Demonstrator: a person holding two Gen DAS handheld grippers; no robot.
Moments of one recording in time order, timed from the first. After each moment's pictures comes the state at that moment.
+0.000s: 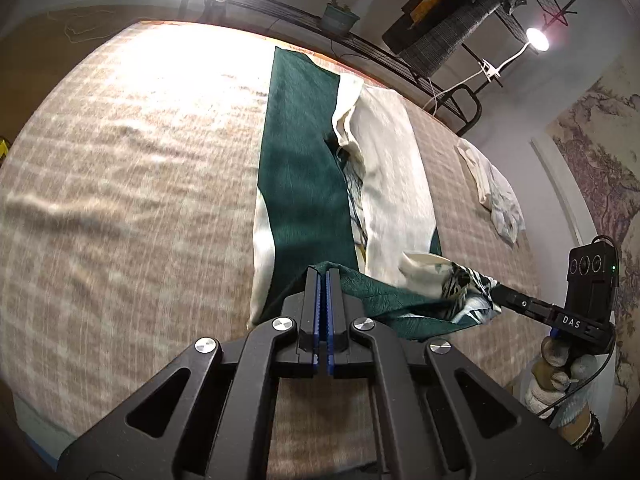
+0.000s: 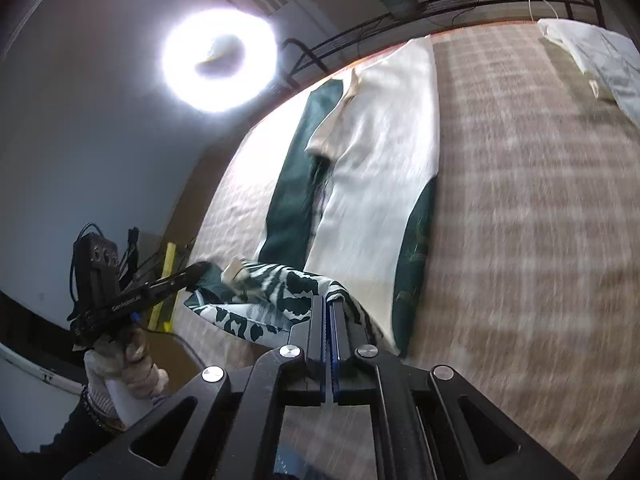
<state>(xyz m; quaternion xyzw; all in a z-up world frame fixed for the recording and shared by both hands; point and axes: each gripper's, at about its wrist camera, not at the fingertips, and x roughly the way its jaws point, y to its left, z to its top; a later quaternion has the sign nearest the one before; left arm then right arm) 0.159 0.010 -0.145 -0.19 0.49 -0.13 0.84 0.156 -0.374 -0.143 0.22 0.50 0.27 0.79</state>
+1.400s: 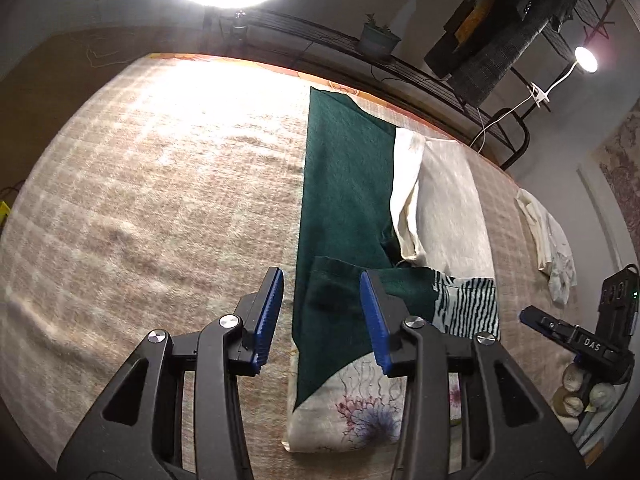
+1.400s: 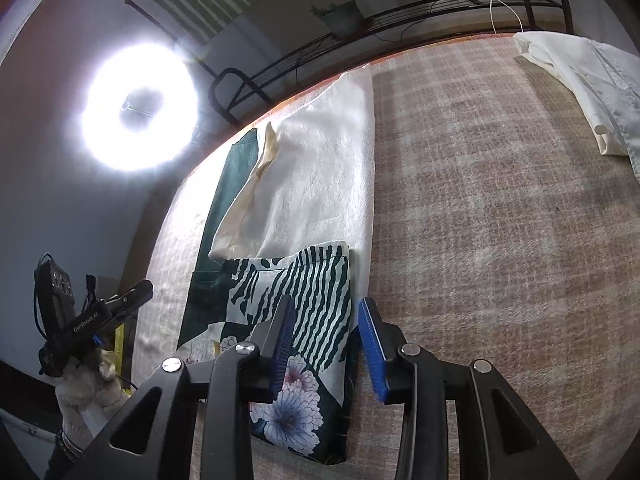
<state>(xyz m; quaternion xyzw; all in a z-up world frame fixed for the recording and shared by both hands) 0.276 0.014 -0.163 -0.16 0.48 -0.06 0.86 0.271 -0.391 -0.168 0.23 0.49 0.18 0.82</state>
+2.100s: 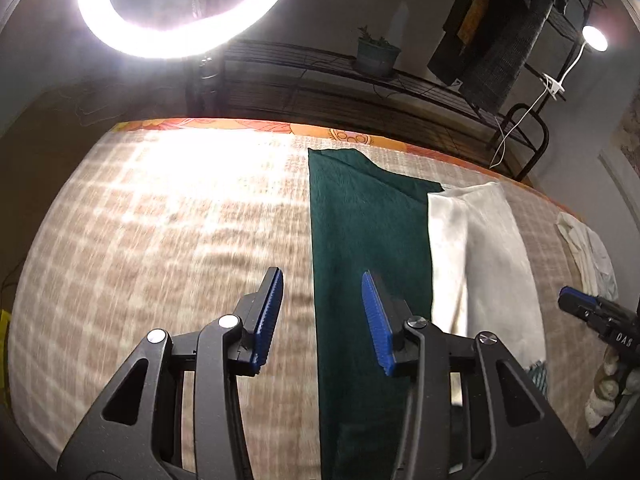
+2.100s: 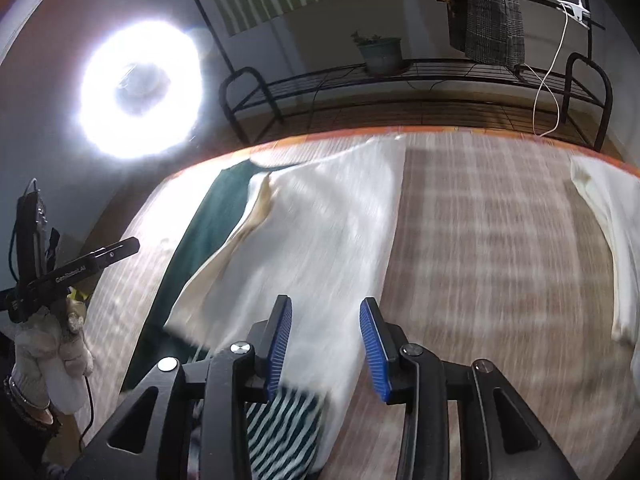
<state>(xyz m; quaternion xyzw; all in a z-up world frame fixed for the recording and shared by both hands) 0.404 0.006 -0.176 -0.08 0.45 -0.06 0.89 0.367 -0.369 -0.153 0.10 0.45 0.18 0.87</state>
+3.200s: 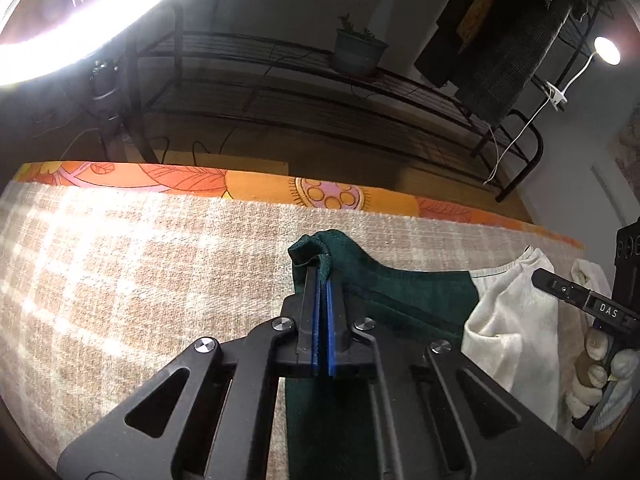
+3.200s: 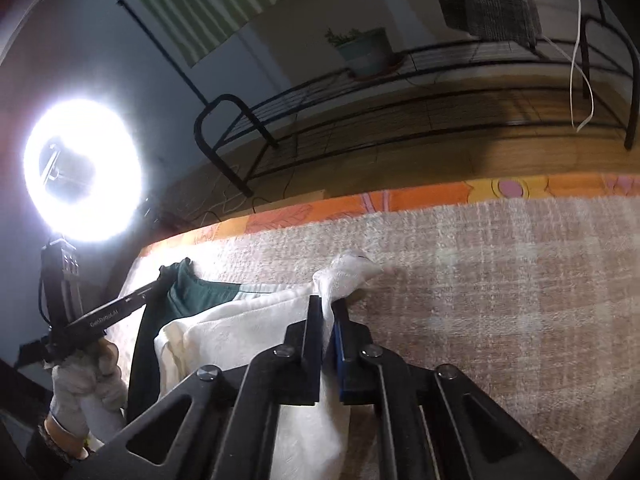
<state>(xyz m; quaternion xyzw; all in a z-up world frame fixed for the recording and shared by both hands) 0.542 -0.019 -0.214 -0.11 0.45 -0.11 0.88 0.536 -0.383 -0.199 0.18 0.44 0.20 0.86</state>
